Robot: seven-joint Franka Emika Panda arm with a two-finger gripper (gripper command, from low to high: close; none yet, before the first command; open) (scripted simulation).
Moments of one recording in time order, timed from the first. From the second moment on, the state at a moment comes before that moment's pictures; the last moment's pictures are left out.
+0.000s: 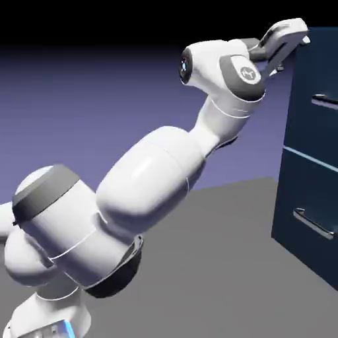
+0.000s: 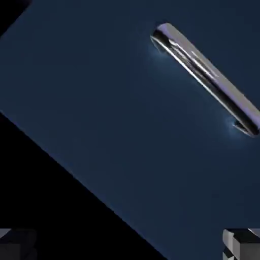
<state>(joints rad) 1.54 -1.31 -1.06 -1.98 -2.14 2.61 -2.31</state>
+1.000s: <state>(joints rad) 1.77 -1.51 -1.20 -1.93 -2.51 2.47 -2.90</state>
